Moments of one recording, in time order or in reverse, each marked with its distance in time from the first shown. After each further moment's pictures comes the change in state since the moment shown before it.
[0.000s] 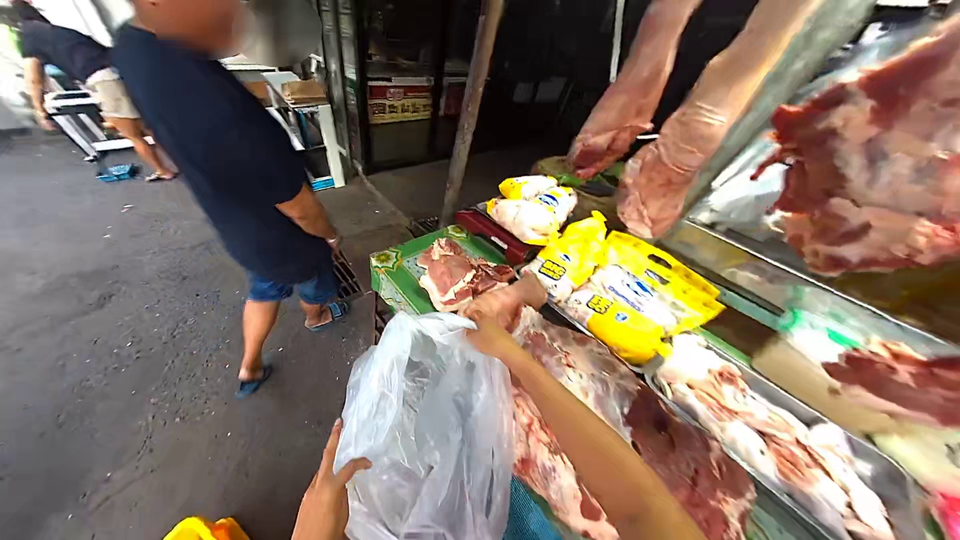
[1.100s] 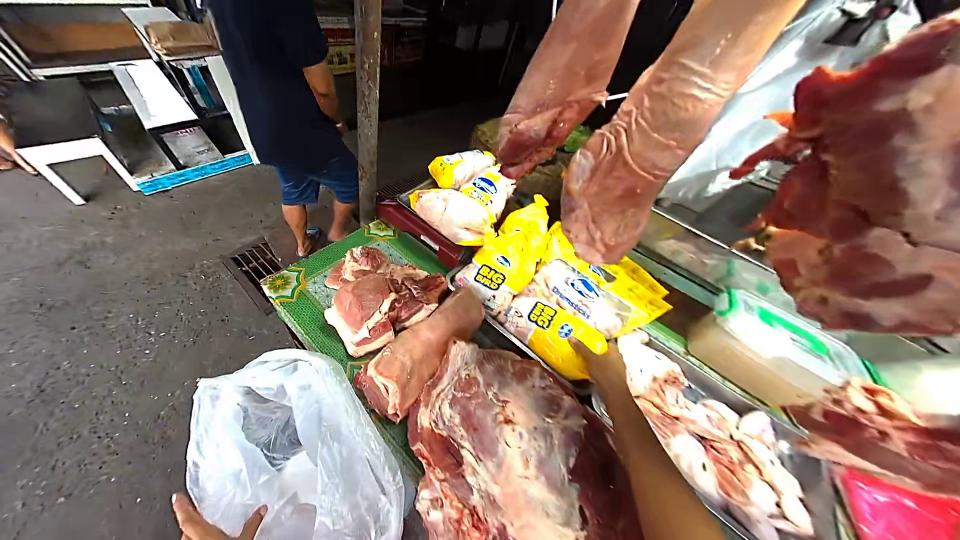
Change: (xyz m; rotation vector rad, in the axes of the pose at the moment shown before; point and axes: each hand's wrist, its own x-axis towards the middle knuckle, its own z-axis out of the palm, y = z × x) left_hand 0.131 -0.025 0.067 0.052 0.215 -0.578; right_hand 0.007 0.337 -0.141 0.447 0.763 0.584
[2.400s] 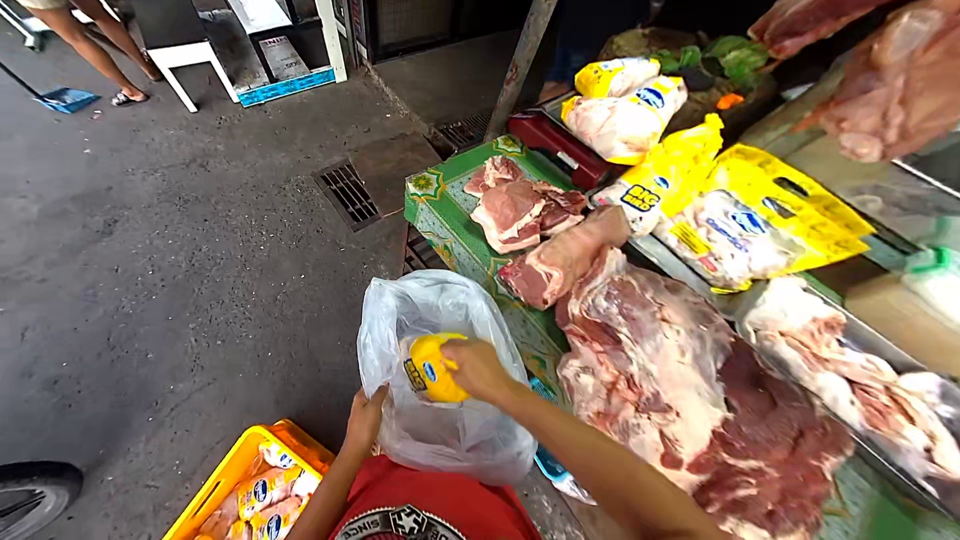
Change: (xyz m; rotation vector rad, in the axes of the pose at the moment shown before) left_hand -0.012 -0.078 -0.081 -0.640 -0.430 -0.280; right_hand -0.443 -0.126 0.231 -0.589 -1.064 -0.946
